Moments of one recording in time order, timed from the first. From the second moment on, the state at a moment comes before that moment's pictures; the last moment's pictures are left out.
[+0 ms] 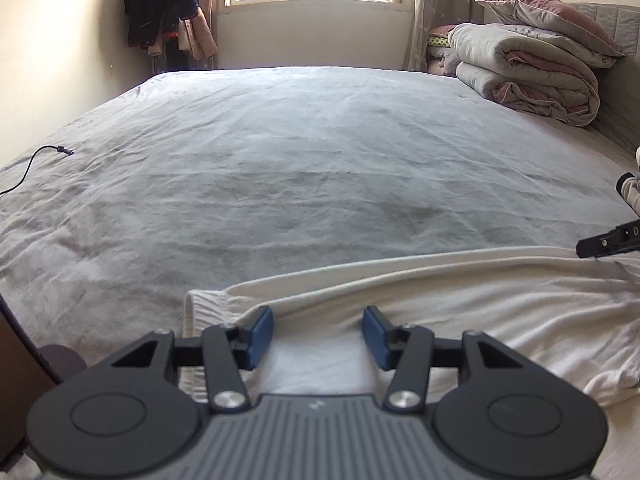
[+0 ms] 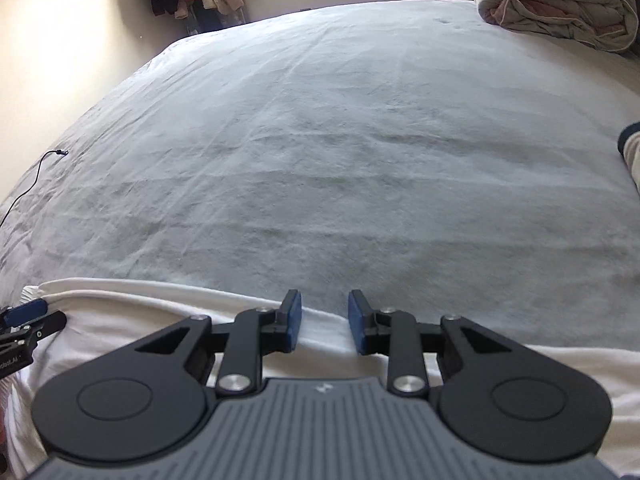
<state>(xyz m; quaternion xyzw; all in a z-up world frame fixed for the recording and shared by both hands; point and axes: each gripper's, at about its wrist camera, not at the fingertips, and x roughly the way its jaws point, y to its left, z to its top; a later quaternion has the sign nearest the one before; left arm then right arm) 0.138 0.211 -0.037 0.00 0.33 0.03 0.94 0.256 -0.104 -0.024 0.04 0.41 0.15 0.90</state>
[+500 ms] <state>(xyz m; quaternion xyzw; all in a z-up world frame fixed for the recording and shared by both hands) 0.140 0.229 -0.031 -0.02 0.33 0.05 0.94 0.255 -0.088 -0.021 -0.06 0.43 0.21 0.87</state>
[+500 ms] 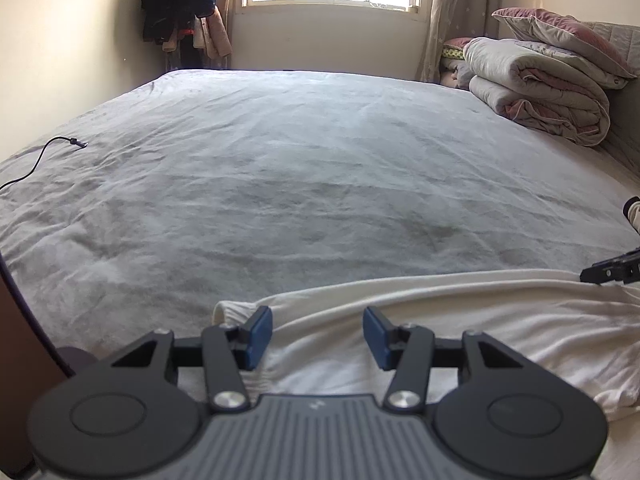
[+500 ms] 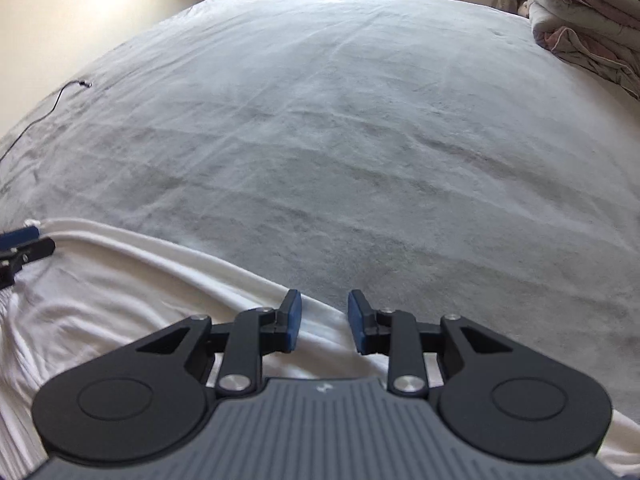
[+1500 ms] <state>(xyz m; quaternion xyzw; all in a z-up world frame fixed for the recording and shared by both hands) 0.196 0.238 -0.024 0.05 0.43 0.00 0.90 0.265 -0.098 -0.015 -0.05 0.44 0.27 0.86</state>
